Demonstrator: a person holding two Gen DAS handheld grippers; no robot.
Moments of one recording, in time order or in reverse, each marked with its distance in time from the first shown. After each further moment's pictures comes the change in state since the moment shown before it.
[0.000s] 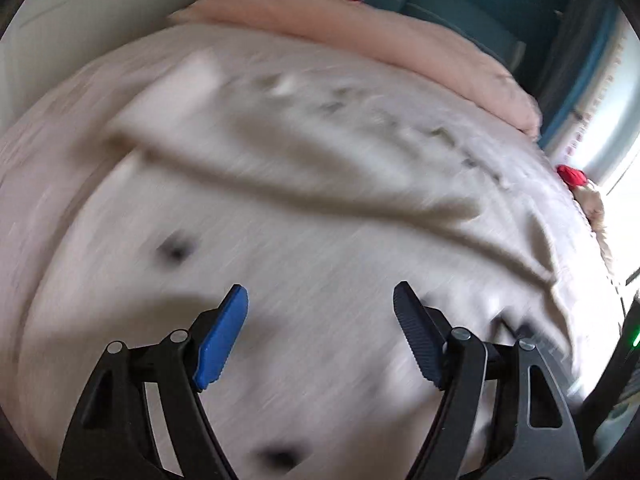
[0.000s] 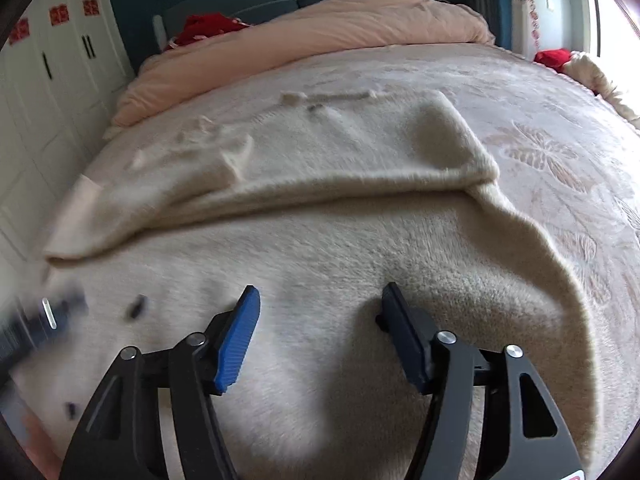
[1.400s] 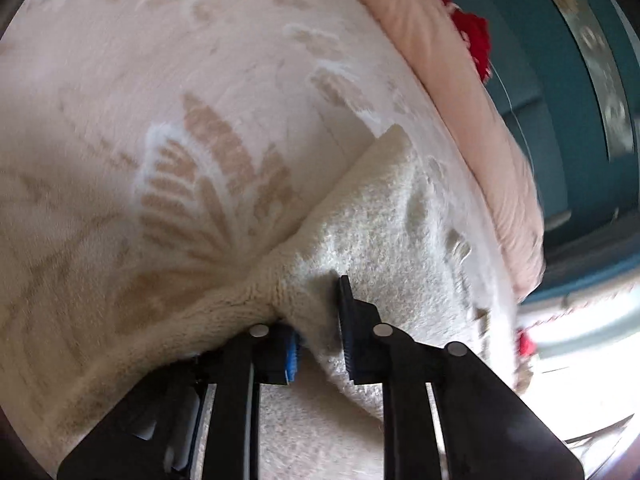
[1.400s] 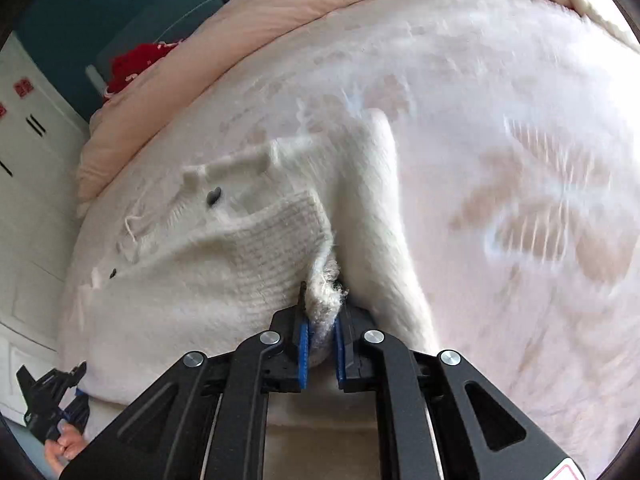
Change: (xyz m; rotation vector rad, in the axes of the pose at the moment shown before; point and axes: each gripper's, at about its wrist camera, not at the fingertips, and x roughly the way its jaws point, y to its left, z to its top) left arm 0.095 0.093 0.104 -0.547 -0.002 -0.134; right arm 0.078 -0.097 0.105 0.296 0.096 0.053
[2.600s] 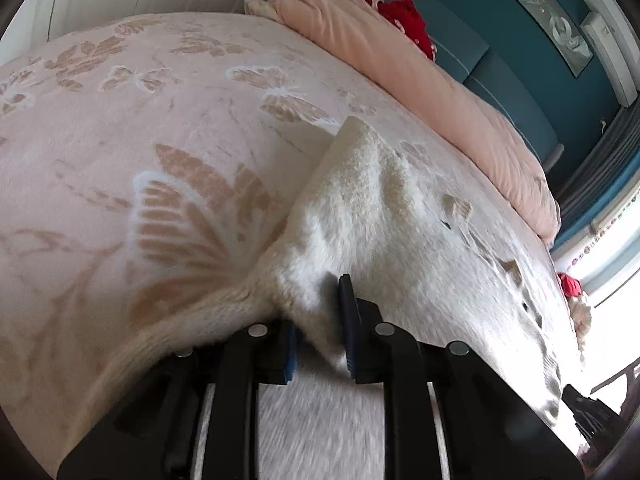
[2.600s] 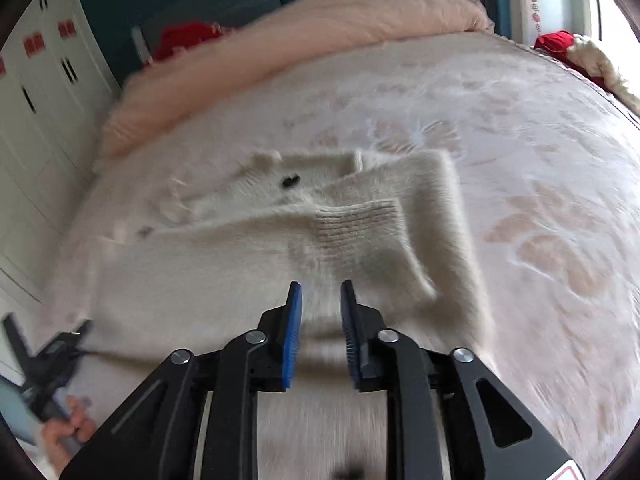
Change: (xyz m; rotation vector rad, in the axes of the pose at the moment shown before) left arm -0.016 -0.010 -0.023 0.282 -0.101 0.026; right arm -0.059 0.068 -0.027 -0.217 -0.051 -0.049
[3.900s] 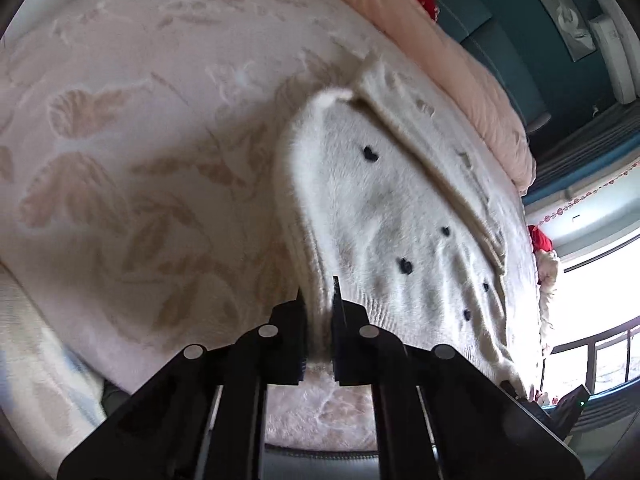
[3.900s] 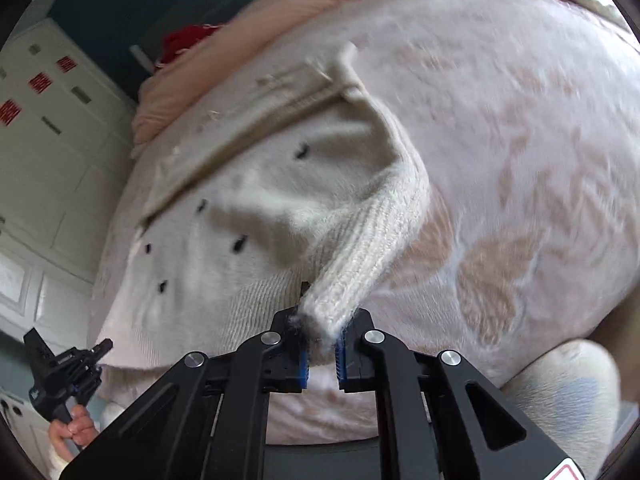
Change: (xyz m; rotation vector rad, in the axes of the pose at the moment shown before) left arm -0.218 0.069 -0.117 -0.080 0.232 -0.050; right arm -0.169 -0.068 -0.190 0.152 0.118 0.125
